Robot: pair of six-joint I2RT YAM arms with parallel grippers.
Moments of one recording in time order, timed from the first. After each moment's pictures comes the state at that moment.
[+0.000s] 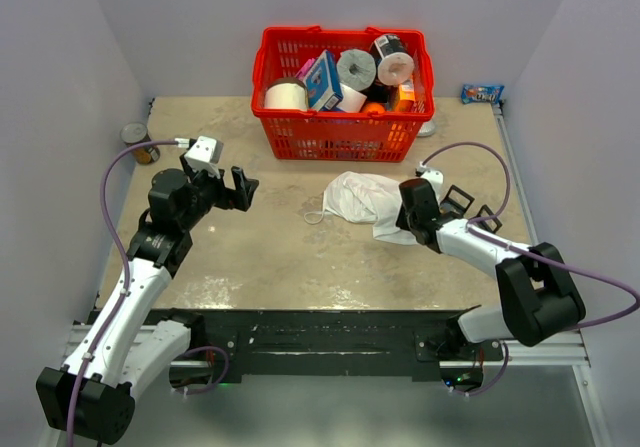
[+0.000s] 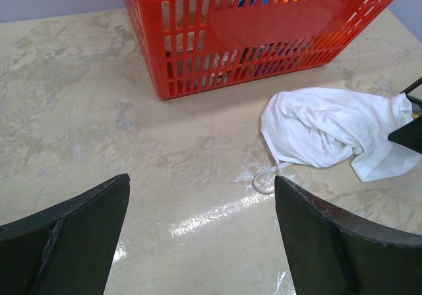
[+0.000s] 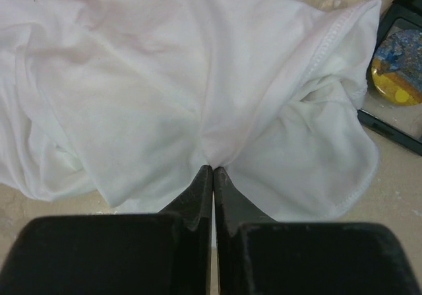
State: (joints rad) left arm -0.23 0.85 0.75 -0.13 0.19 -0.11; right arm 0.41 1.39 0.66 -0.09 0.38 0.56
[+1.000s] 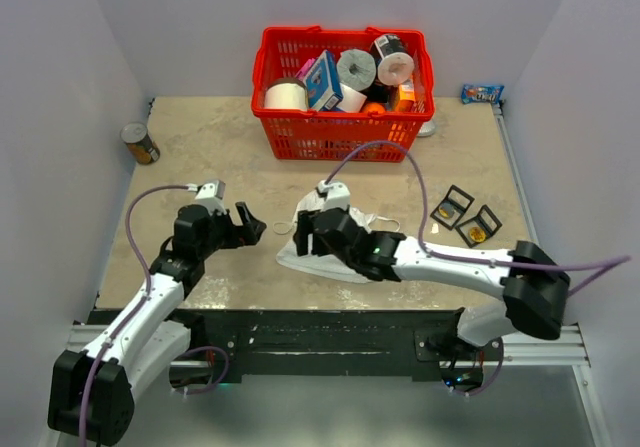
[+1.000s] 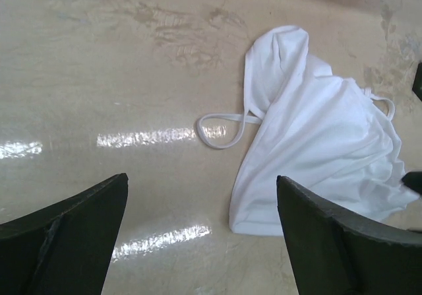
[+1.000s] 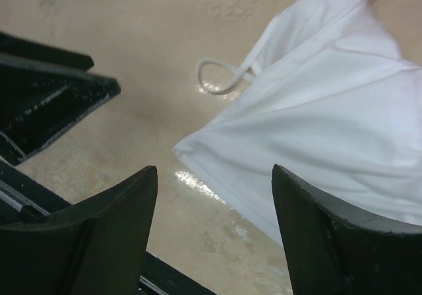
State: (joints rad) left arm -0.24 0.83 0.38 -0.04 0.17 -0.43; right arm 1.11 1.47 0.94 -0.08 0.43 0.69
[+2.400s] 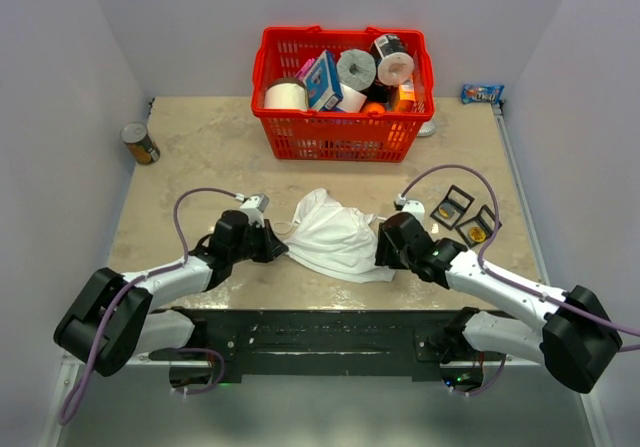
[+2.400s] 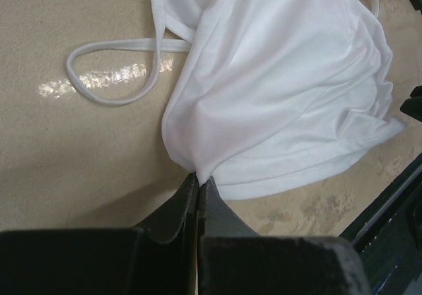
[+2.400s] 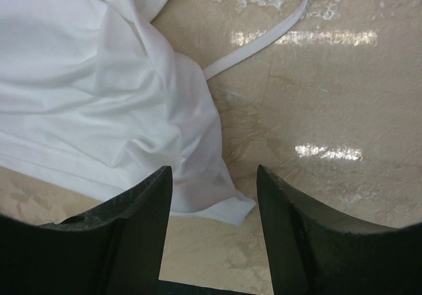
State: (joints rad) left arm -0.49 1.22 0.32 0.29 0.25 -0.54; right arm 0.73 1.09 0.57 -0.41 0.32 0.70
